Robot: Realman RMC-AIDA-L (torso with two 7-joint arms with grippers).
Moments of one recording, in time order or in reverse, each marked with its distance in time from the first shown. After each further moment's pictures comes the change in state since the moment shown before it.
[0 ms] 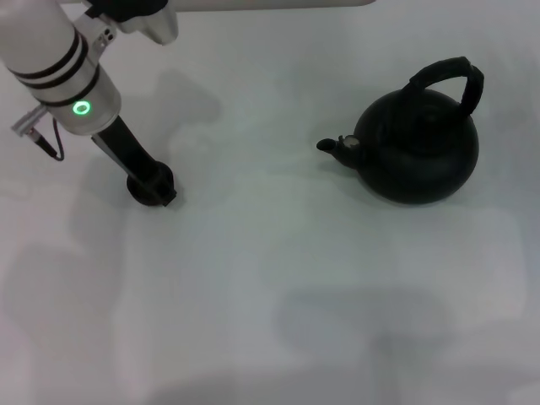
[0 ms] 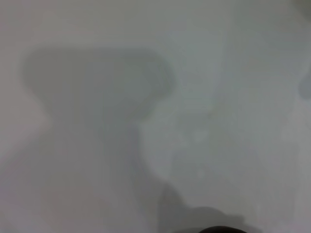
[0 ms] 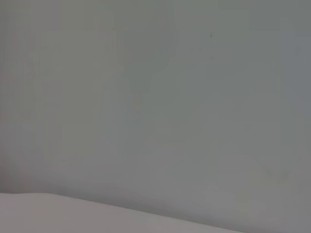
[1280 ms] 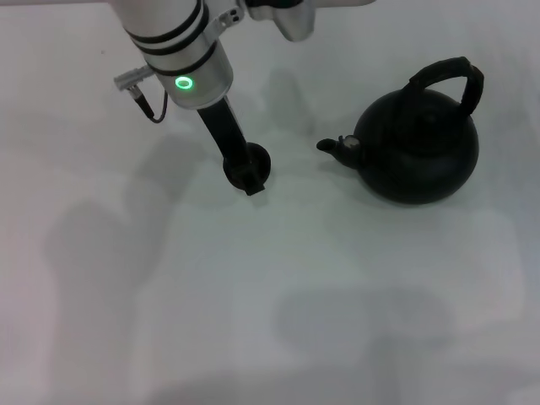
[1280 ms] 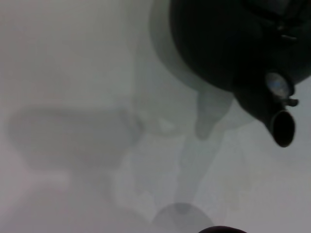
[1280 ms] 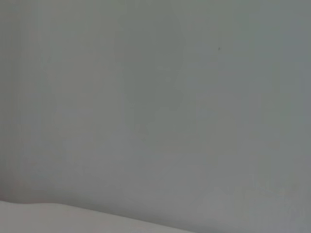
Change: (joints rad) left arm -0.208 -0.008 0.266 -0.092 -0.281 -0.064 0.199; right arm -0.002 0.003 -0.012 0.004 -0.003 -0.037 0.001
